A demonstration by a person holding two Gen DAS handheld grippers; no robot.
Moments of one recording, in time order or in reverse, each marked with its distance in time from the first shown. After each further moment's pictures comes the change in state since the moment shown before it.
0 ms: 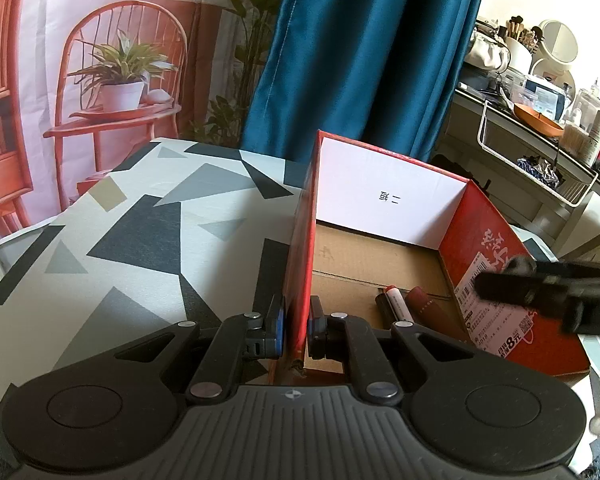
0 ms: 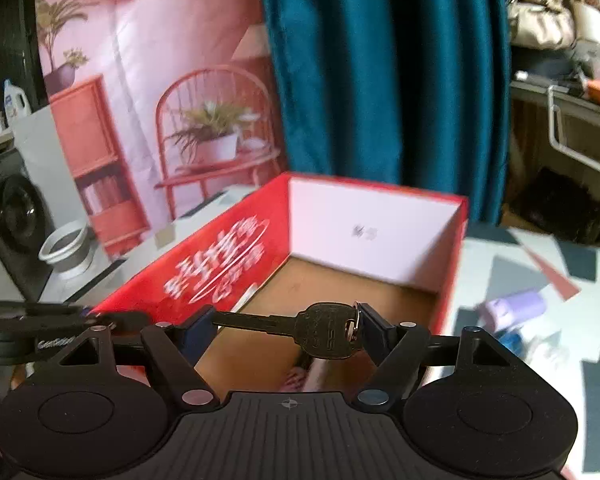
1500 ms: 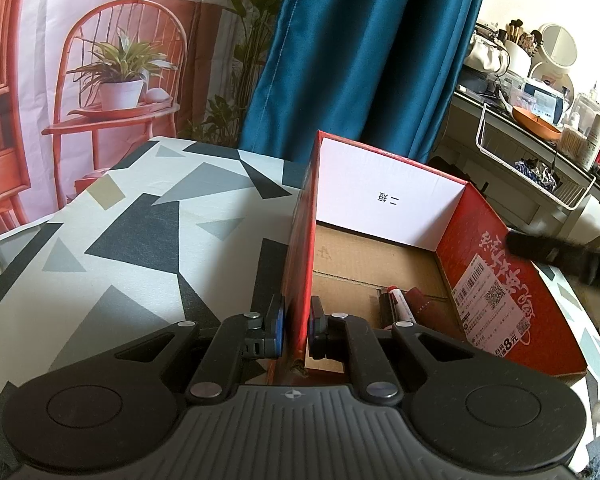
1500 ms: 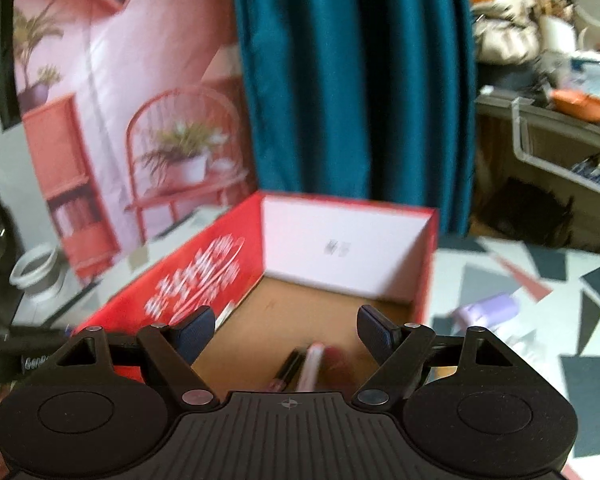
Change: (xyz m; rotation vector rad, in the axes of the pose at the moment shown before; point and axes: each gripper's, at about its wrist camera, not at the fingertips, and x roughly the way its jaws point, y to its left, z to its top) left arm 0.000 -0.001 -0.001 -0.008 -0.004 -0.007; right arm -0.019 0.007 -0.003 0.029 -0.120 -0.124
